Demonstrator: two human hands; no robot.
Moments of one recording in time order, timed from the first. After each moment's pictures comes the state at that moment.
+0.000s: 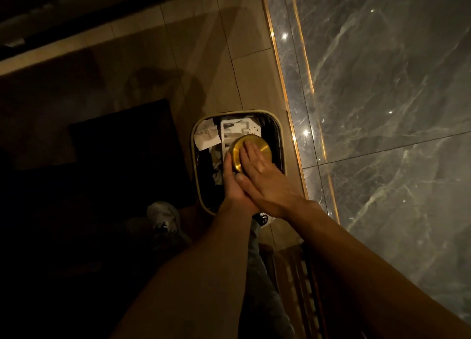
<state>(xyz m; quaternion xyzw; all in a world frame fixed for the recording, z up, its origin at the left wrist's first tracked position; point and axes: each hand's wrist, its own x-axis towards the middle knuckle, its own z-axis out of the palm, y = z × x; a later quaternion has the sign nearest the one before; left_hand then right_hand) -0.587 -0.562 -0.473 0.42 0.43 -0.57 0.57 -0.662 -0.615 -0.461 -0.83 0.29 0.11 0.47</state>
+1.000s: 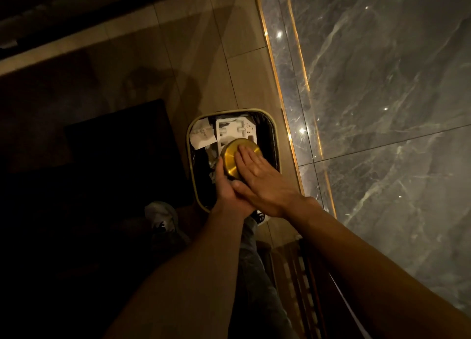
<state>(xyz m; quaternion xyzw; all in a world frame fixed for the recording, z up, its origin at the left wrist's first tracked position) -0.582 -0.552 -0.463 0.43 0.44 -0.59 0.52 -0.669 -0.615 -0.459 -0.84 0.25 0.15 0.45</state>
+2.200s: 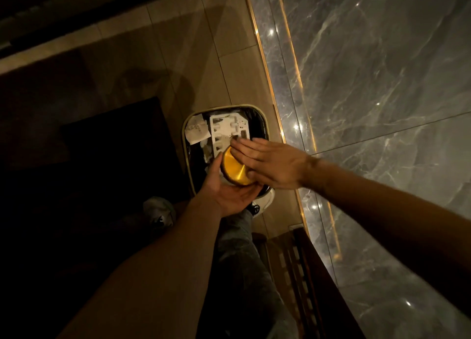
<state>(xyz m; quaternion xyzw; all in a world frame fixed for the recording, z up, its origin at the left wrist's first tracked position) -0.564 -0.546 -0.419 0.40 0.52 -0.64 0.40 -0.686 -0.676 -0.452 -0.95 -0.01 0.16 0.26</state>
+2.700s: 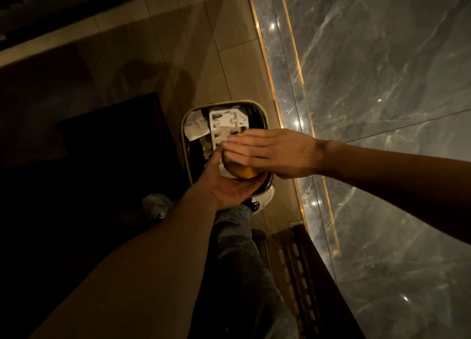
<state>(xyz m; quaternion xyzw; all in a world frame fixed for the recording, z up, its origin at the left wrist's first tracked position) -0.554 -0.554 -0.416 0.35 0.54 -0.66 0.39 -0.686 -0.705 -0.449 -0.97 -0.19 0.08 0.16</state>
